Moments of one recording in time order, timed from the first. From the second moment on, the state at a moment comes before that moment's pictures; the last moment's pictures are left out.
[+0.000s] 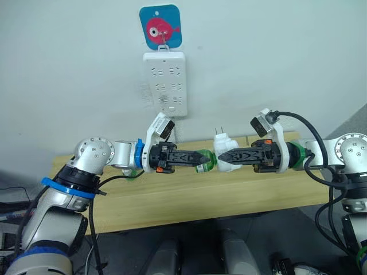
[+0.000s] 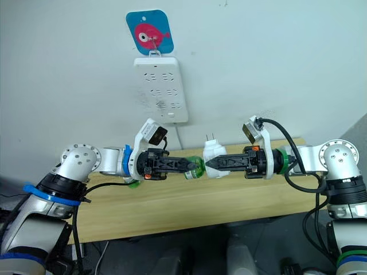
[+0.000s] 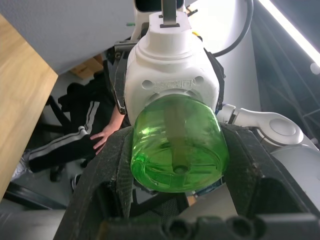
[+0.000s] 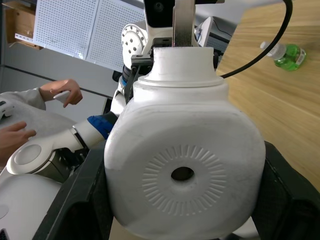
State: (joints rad) left arm -0.72 0.68 -0.23 0.13 -1.48 1.24 -0.87; right arm -0.69 -0.75 0.05 0.08 1.83 1.43 0.33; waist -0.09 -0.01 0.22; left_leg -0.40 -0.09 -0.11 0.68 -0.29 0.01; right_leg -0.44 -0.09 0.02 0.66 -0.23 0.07
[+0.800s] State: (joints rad) left arm -0.34 0.64 -0.19 0.01 0.08 -0.73 -0.78; right arm -0.64 -0.77 -0.01 0.17 1.87 1.36 0.21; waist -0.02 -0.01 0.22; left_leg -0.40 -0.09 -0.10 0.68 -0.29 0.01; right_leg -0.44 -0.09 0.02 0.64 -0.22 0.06
